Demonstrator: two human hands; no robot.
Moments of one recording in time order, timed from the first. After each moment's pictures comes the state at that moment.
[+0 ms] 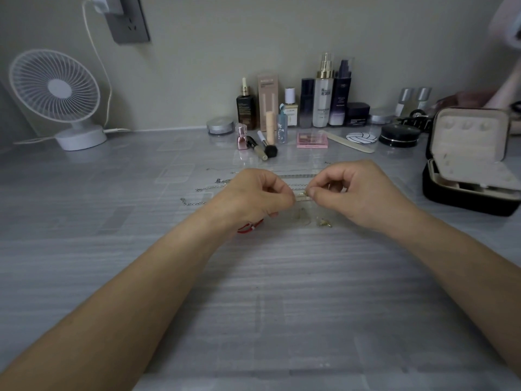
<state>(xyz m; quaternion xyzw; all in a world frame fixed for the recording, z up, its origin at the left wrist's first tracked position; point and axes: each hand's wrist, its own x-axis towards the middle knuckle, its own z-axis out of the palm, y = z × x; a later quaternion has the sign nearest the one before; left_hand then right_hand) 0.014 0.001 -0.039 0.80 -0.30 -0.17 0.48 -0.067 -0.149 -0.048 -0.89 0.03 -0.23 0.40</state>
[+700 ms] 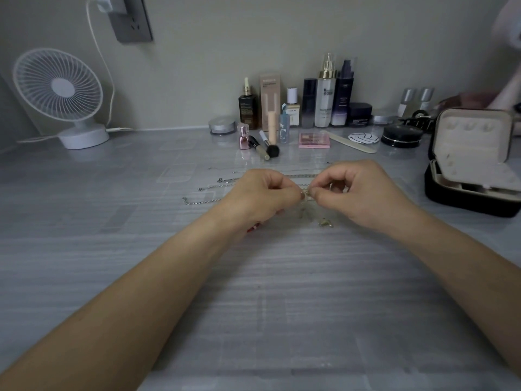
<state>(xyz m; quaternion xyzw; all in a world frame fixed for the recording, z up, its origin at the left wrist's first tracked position) 0.011 -0.005 -0.045 0.79 -0.27 -0.17 0.52 -0.068 -0.146 -0.047 -0.89 0.03 -0.23 0.39</state>
